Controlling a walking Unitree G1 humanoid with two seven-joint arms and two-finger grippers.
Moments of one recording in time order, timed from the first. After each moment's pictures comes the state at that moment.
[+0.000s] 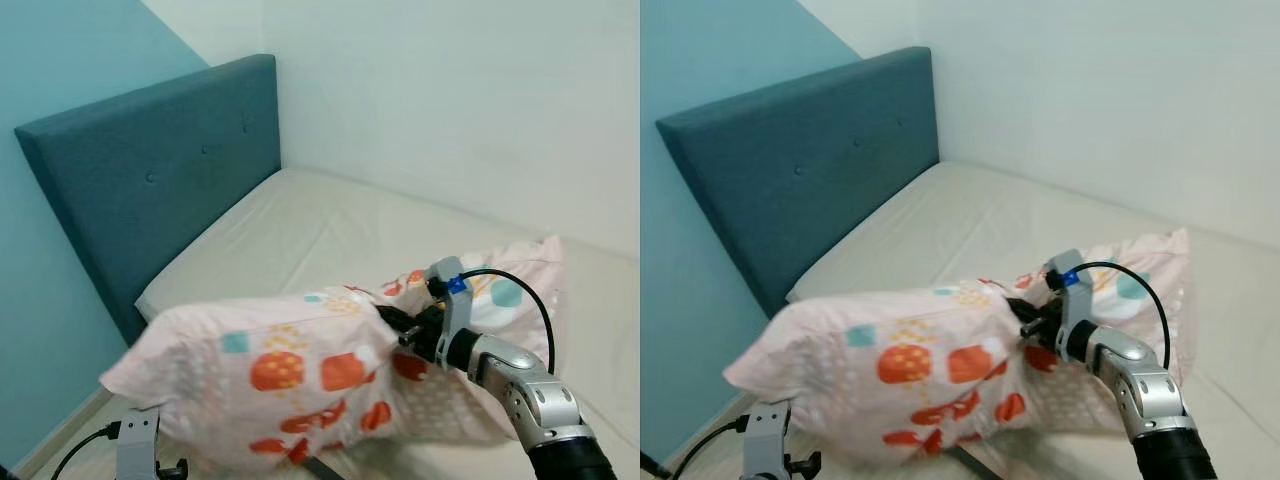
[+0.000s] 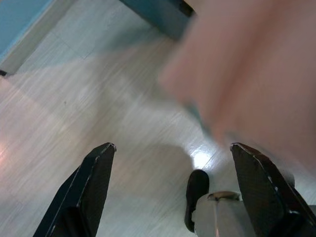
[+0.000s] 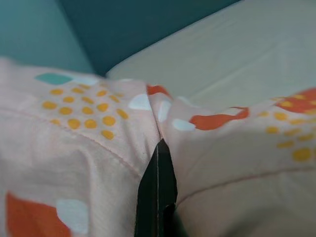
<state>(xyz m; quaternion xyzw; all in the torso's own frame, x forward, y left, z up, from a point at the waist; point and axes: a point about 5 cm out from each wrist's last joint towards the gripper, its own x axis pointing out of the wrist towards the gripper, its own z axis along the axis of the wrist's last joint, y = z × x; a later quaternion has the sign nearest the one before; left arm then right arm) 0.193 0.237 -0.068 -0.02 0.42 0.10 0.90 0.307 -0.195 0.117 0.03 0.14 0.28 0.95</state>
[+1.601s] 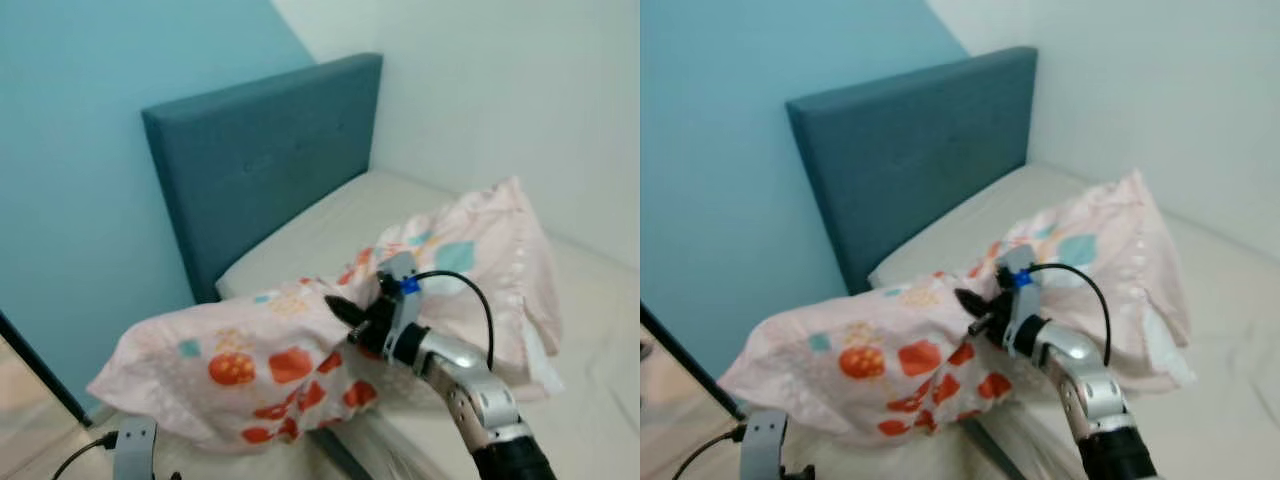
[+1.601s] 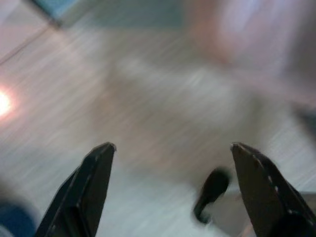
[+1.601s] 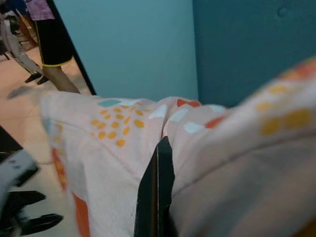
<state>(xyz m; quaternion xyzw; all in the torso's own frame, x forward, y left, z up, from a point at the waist) 0.203 0.222 -0.067 -0.02 0.42 0.08 0.90 0.308 -0.130 0.129 0.03 0.06 0.37 0.92</state>
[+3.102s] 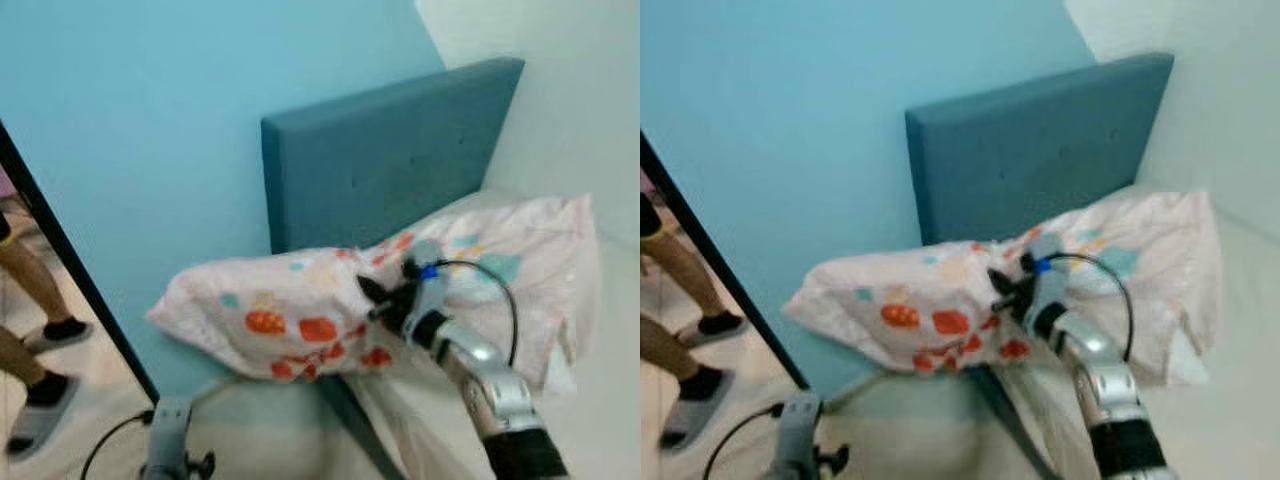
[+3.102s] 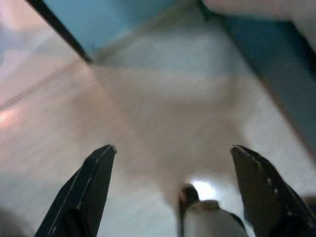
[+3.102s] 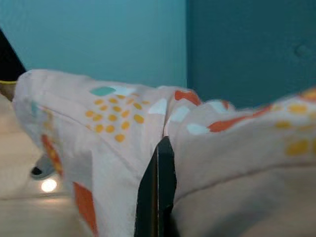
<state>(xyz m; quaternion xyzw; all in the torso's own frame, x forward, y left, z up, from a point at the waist) 0.213 0.210 -0.064 0.01 0.40 0.04 0.91 0.320 -0.152 0.131 0.02 0.04 0.28 0.96</state>
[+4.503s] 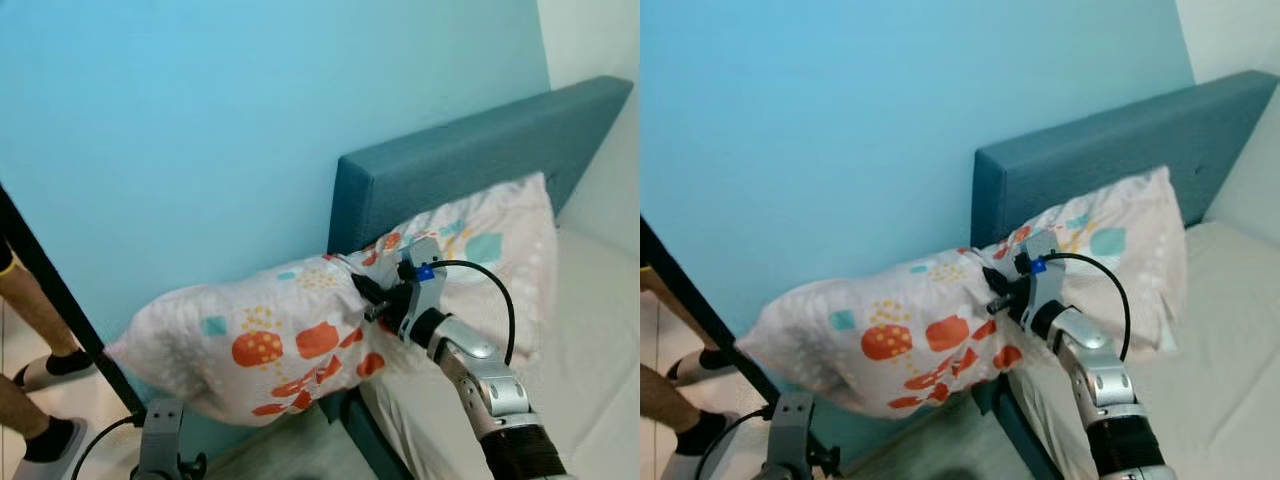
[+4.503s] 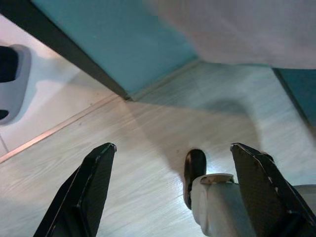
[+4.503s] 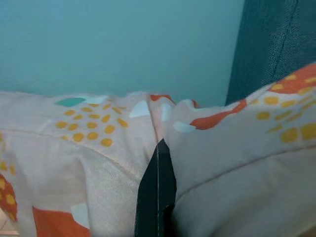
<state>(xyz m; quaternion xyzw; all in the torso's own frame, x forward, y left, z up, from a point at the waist) 0.205 0.214 -0.068 0.00 0.42 0.06 0.91 0.320 -0.144 0.134 0.01 0.03 0.30 0.95</state>
